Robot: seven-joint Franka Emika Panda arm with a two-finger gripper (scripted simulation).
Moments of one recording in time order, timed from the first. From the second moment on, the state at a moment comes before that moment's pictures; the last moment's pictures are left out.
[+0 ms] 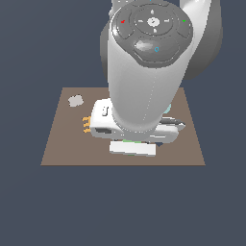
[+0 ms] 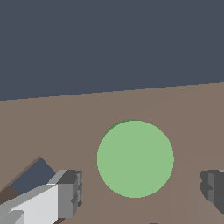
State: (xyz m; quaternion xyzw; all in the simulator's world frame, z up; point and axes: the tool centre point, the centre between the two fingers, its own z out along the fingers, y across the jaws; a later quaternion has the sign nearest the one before) arm 0.082 0.025 0.060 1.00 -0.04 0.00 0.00
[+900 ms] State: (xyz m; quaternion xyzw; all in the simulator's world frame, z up) arm 0.092 0.026 0.033 1.00 -0.05 0.00 0.00
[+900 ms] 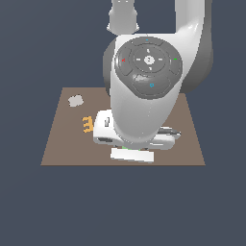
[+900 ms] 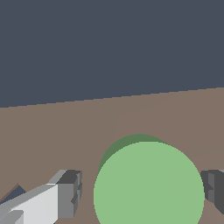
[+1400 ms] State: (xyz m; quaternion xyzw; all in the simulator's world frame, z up) arm 0.092 0.026 0.031 1.00 -0.05 0.00 0.00
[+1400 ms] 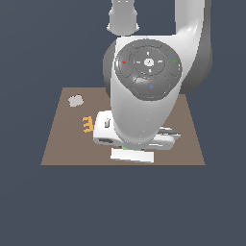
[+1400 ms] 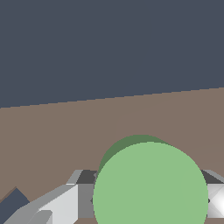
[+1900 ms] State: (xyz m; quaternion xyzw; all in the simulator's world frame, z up) arm 0.091 0.027 0.031 1.00 -0.03 0.00 0.00
